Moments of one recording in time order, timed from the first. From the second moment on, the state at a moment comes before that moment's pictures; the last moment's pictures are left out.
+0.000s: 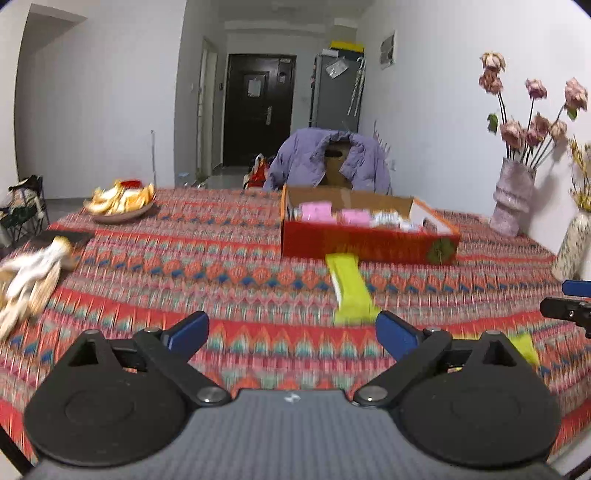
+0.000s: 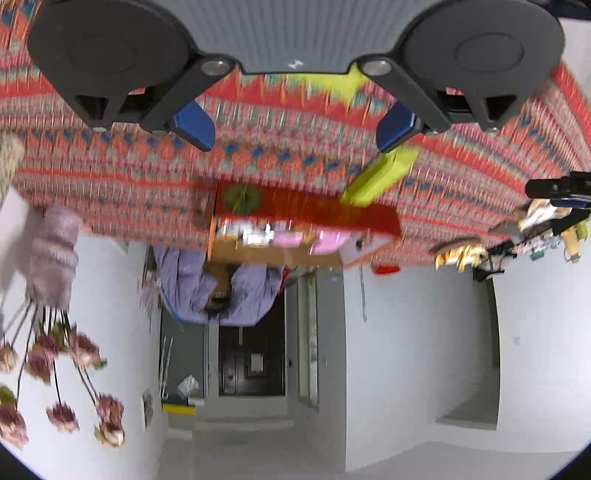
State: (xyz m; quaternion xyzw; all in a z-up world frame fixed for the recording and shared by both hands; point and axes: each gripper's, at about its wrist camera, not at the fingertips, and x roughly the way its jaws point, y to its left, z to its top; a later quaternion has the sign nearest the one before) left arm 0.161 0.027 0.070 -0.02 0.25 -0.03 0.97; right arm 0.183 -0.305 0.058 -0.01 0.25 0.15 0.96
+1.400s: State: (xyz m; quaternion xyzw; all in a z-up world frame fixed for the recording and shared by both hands) left arm 0.207 -0.016 0.011 -0.03 0.35 -0.04 0.94; right arm 0.214 -0.293 -0.014 -0.12 0.33 0.14 0.93
